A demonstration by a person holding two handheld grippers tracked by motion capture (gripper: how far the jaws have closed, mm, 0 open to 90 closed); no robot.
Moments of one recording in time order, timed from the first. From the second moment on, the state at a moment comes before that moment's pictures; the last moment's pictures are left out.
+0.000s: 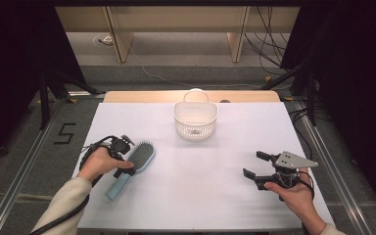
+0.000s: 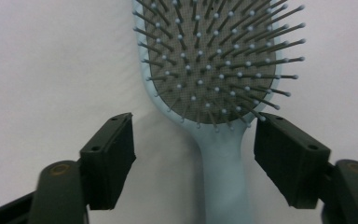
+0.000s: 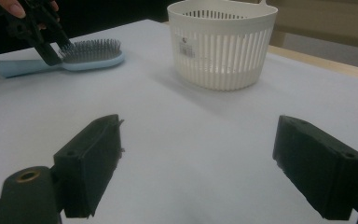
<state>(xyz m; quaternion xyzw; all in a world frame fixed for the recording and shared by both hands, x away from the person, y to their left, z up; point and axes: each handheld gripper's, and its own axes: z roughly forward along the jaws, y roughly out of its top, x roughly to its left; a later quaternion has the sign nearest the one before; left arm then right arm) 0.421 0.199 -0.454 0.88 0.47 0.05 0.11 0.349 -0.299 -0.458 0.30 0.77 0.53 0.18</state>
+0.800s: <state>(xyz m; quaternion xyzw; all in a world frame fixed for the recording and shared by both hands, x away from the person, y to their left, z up) 0.423 0.187 -0.462 0.88 0.47 0.02 0.06 0.350 -0.299 -0.458 0.30 0.77 0.53 0.18</state>
